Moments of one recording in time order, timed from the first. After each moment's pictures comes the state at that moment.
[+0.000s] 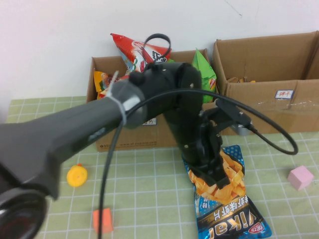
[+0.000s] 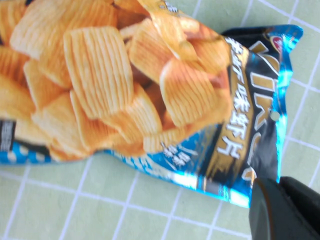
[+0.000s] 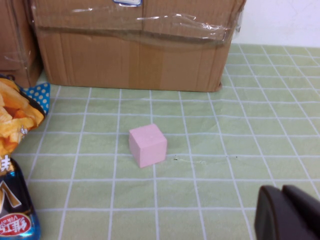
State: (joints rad) right arm 0.02 -0.01 0.02 -0.13 0.42 0.05; left arm -0.71 2.07 -1.76 -0.36 1.14 0.50
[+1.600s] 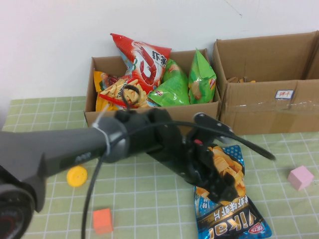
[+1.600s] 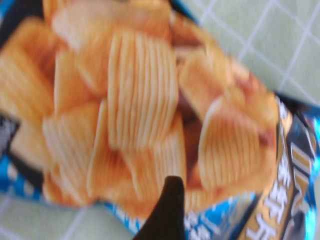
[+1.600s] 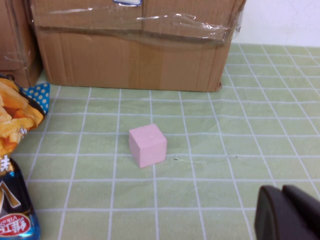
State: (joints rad) right arm 0.02 -0.01 0.02 -0.13 0.42 0.05; left arm -0.67 2.02 -1.38 -0.77 0.62 0.71
